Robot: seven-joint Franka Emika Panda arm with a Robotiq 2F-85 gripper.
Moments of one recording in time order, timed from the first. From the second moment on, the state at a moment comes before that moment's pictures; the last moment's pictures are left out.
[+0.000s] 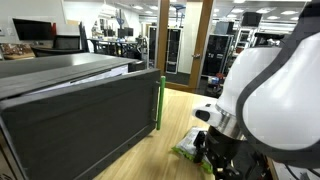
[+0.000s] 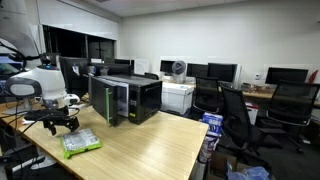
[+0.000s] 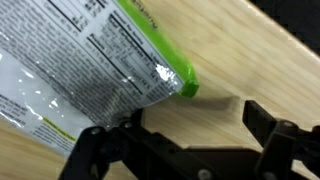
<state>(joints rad) 0.41 0.22 0.16 -2.78 1.15 3.14 -1.26</state>
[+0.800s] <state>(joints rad) 0.34 0.34 -0.11 -2.61 1.12 3.32 -1.25</state>
